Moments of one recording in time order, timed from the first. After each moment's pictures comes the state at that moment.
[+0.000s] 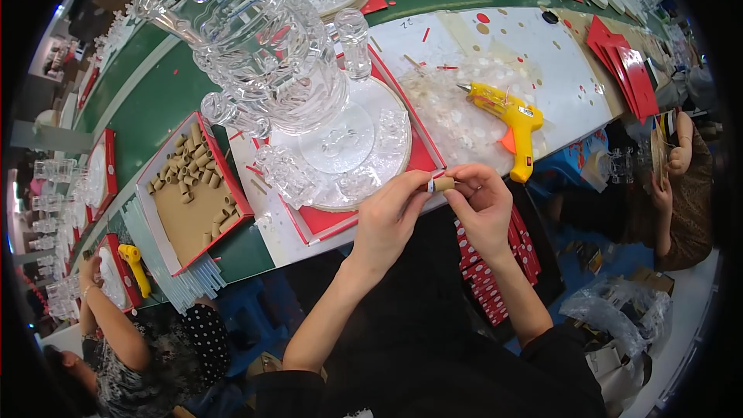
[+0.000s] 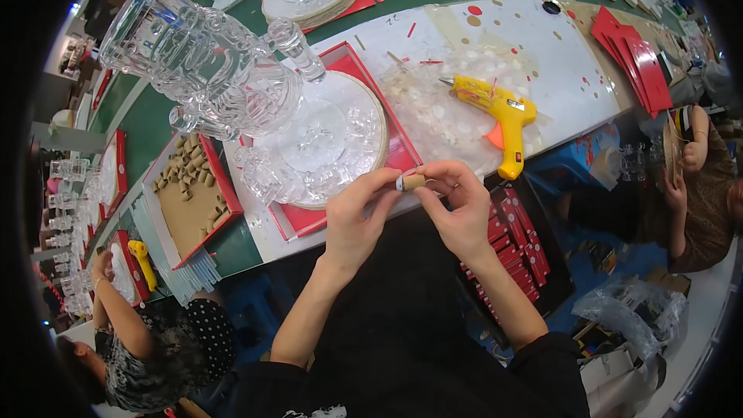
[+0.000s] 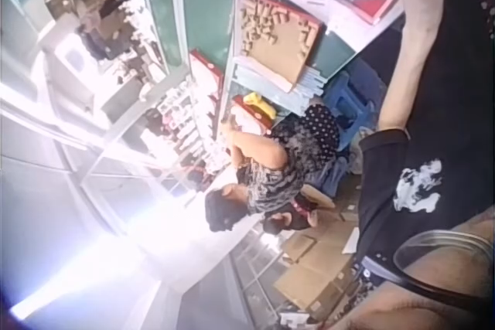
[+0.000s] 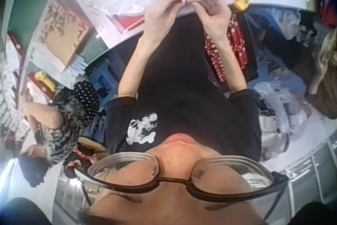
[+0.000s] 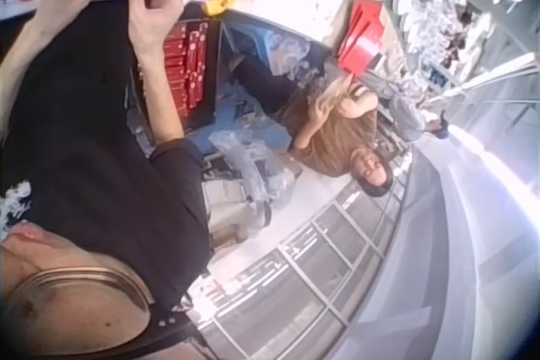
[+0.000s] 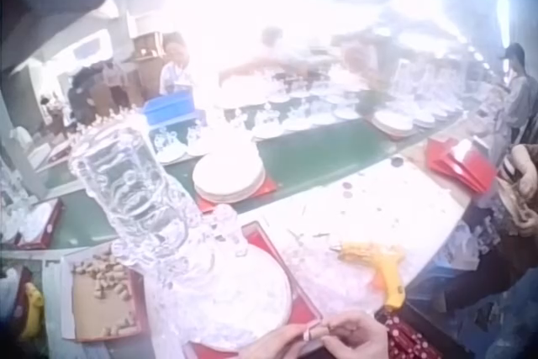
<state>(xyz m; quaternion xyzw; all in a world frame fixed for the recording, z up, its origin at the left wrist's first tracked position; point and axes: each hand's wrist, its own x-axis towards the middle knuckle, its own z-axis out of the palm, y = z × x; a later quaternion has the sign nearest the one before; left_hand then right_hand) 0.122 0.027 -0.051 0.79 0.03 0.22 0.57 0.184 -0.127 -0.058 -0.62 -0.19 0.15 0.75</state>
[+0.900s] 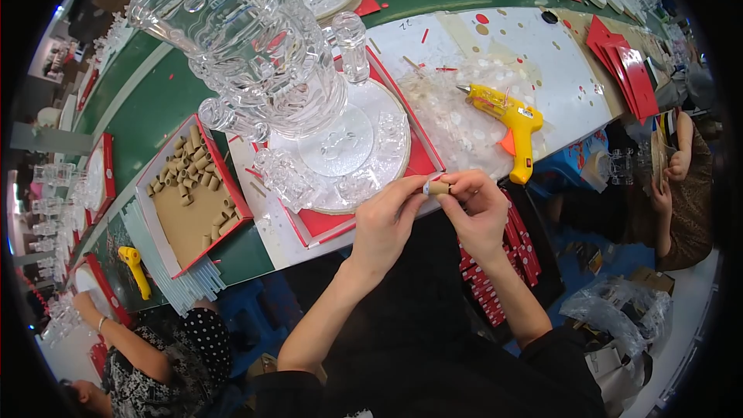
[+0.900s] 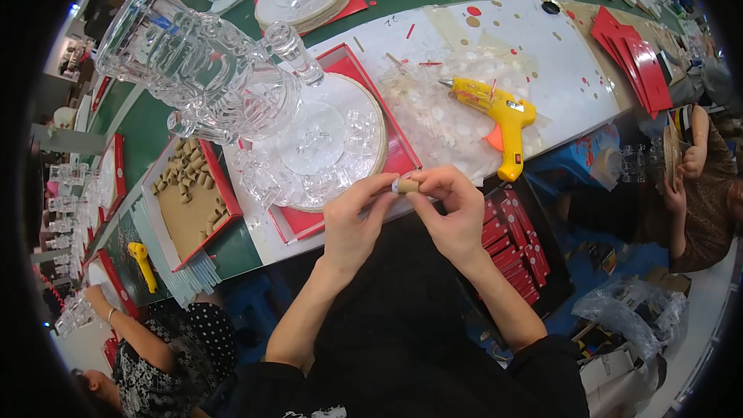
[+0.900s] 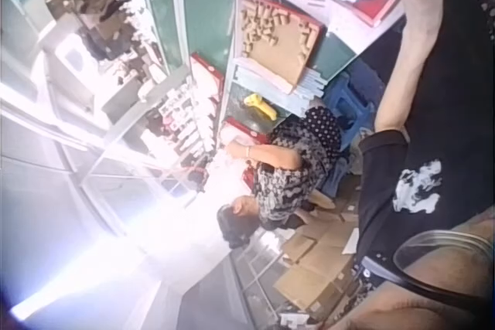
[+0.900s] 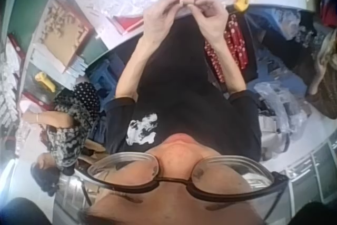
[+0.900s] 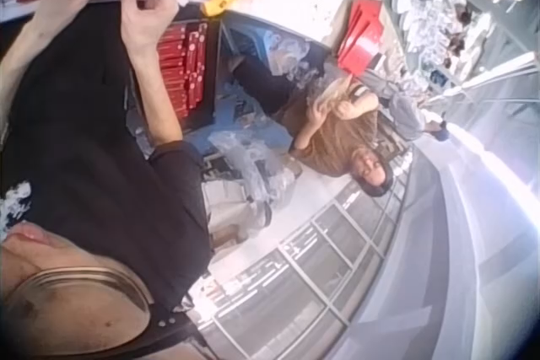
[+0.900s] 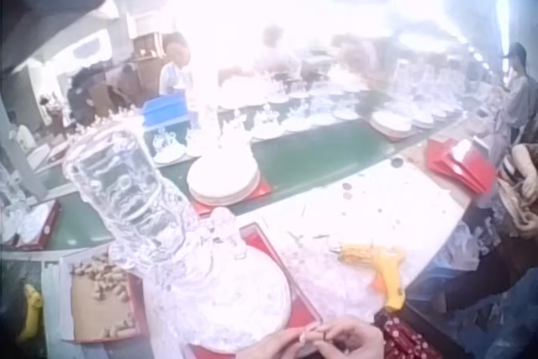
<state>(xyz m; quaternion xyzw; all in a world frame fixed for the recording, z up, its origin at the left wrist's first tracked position) 0.119 0.027 -0.054 0.80 0.06 0.21 0.56 0.178 -0.121 -0.060 -0.64 -0.19 0.12 0.74</state>
